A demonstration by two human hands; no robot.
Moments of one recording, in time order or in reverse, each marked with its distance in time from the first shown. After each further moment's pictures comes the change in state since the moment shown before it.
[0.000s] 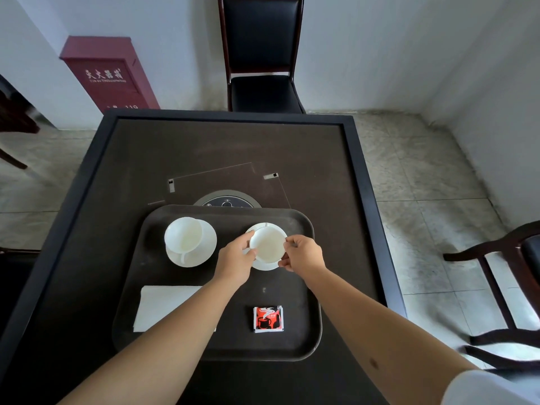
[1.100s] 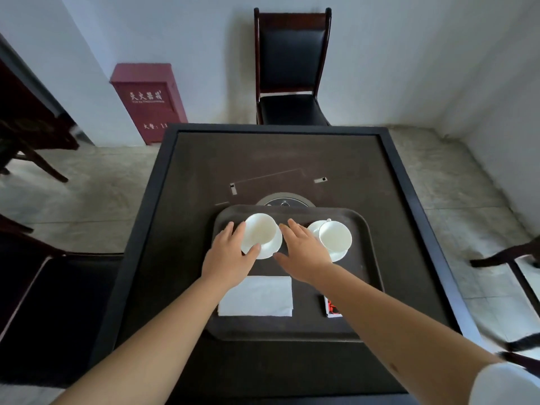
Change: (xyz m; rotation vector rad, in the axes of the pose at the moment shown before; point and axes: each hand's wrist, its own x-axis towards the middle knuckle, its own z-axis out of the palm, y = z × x) left_hand -0.039 -0.076 -0.177 0.536 0.114 0.171; right_hand -0.081 -0.064 0.135 -0.844 0.017 -0.590
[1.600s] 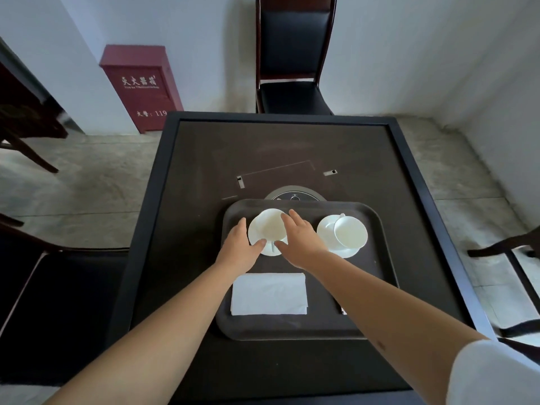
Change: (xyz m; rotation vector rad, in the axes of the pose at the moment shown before) left_hand 0.031 -0.016 -0.001 -0.305 -0.175 -0.138; right_hand 0.041 -0.027 0.023 0.045 -0.060 0.090
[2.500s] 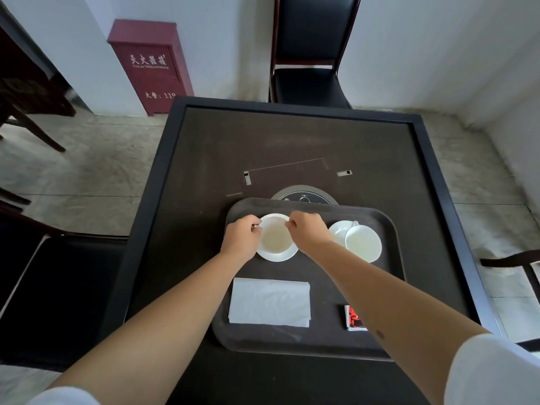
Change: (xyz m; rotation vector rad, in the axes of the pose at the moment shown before) left_hand 0.049 0.001 0.002 -0.046 0.081 -0.027; right_hand 0.057 0.008 -0.008 0.074 -0.008 0.096
